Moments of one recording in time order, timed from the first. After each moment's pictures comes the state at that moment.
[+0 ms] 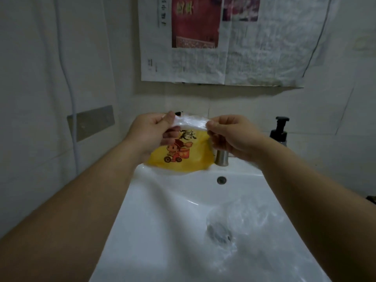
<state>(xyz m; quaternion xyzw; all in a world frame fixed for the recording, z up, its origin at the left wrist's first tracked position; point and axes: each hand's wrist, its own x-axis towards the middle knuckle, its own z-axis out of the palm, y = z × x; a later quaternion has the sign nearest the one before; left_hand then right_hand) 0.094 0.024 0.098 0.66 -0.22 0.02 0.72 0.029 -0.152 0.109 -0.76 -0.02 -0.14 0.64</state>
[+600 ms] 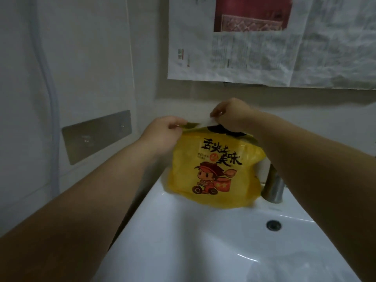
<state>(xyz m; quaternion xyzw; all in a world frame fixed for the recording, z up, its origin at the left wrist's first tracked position) 0.242 0.038 0.098 0.83 -0.18 0.11 0.51 0.244 -0.145 0.143 -0.97 -0.01 -0.18 0.18</state>
